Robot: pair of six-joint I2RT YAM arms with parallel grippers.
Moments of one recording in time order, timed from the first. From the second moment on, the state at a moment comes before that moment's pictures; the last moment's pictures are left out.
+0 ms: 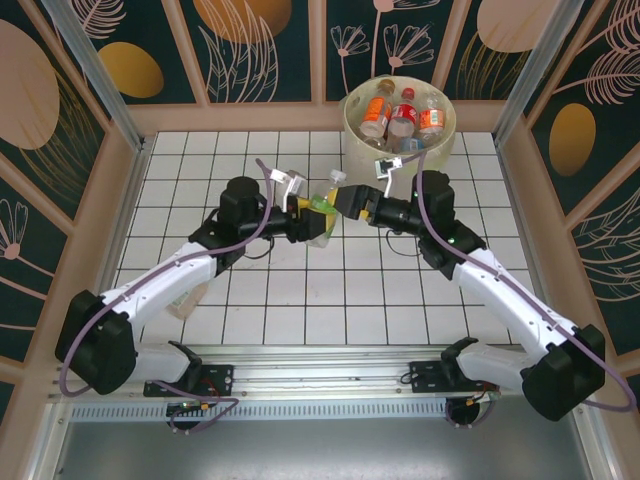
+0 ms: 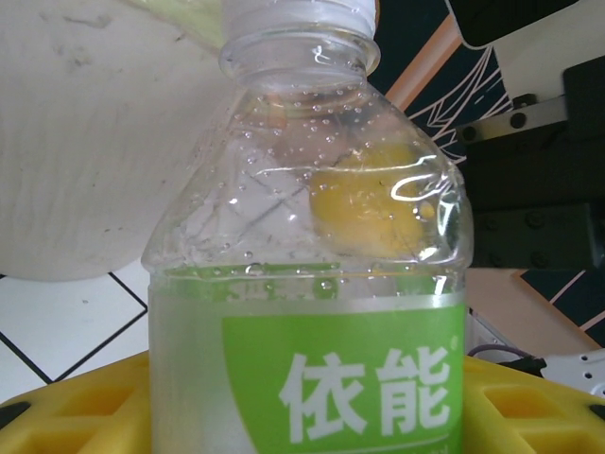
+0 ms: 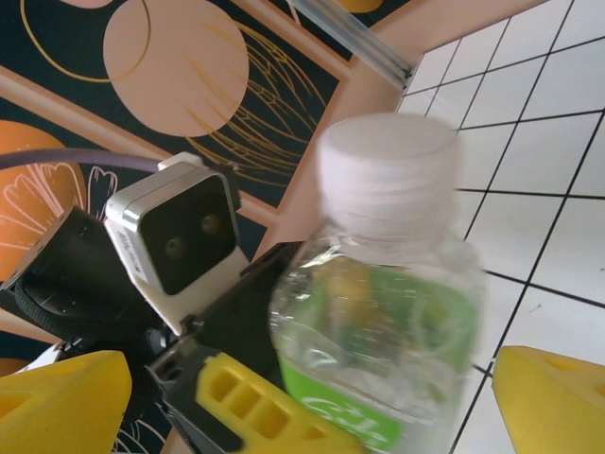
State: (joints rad) left arm -0.60 1.35 0.93 0.17 0.64 -0.44; right arm 0.55 1.14 0.95 0.00 -0.58 0.83
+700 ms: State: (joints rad) left arm -0.71 1.39 1.00 0.18 0.58 -0.44; right arm 0.57 1.19 0.96 -0.01 -0.50 0.82
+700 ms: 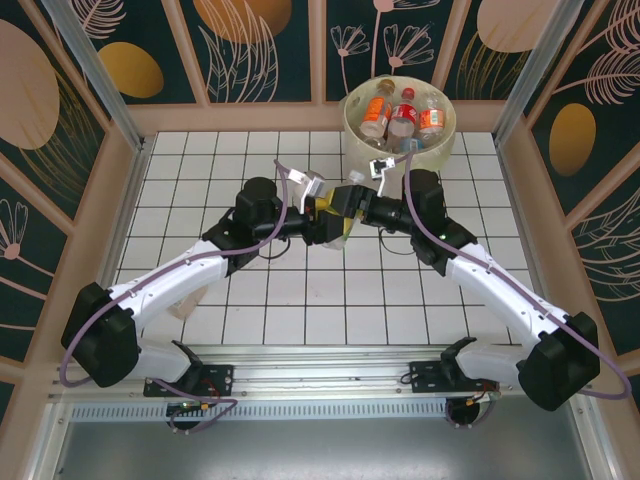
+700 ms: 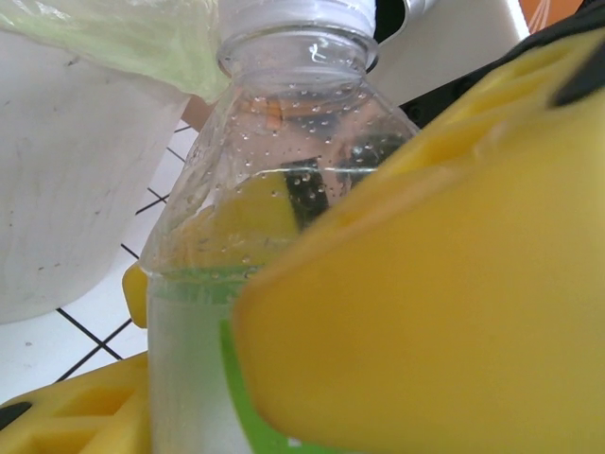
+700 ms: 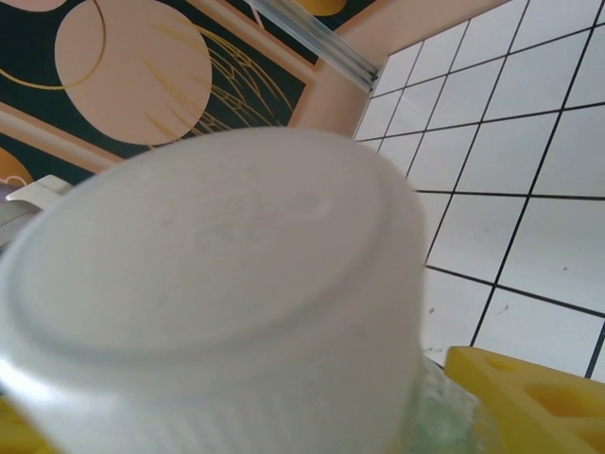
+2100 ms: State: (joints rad) left arm -0.72 1.06 1.04 -0.15 0.29 -0.28; right arm 0.34 1.16 1.34 -0.28 -0.19 0.55
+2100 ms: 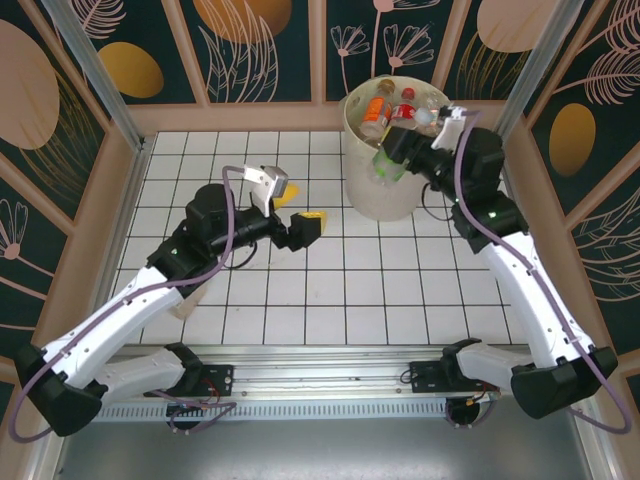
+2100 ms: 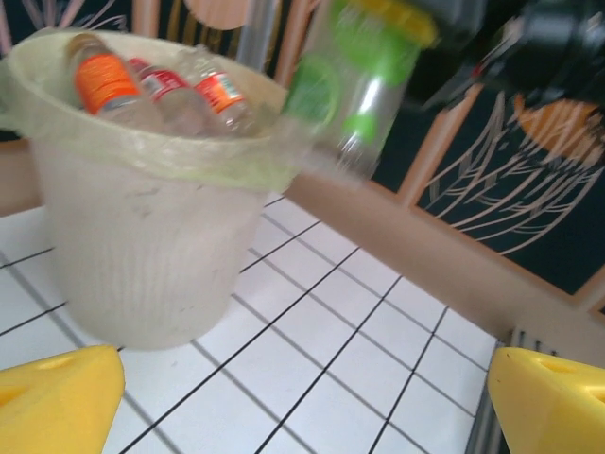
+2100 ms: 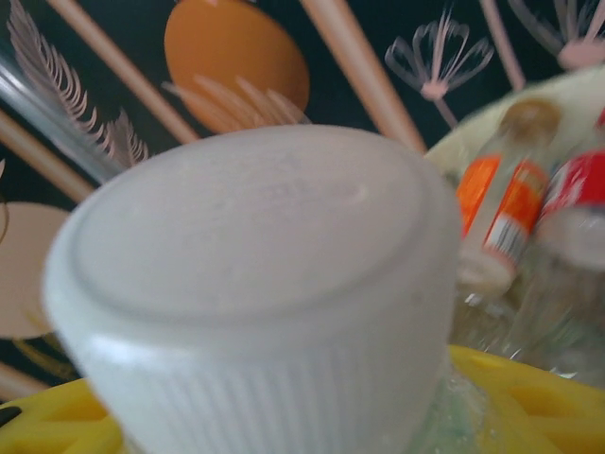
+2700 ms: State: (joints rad) left arm -0.72 0.99 0.97 -0.64 -0.28 -0.48; right arm 0.11 1.55 1.68 -0.37 -0.21 0.46
